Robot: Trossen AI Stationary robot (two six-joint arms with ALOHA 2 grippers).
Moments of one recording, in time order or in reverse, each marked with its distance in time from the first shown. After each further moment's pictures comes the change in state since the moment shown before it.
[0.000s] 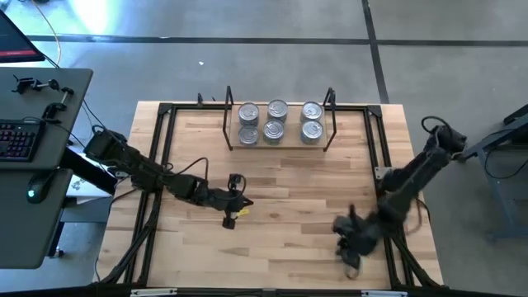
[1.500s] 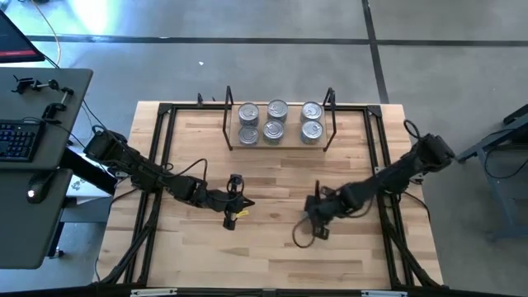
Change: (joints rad) left arm -0.021 0.002 0.000 0.047 -0.037 0.060; right arm -0.421 0.264 0.001 -0.014 -0.018 -0.580
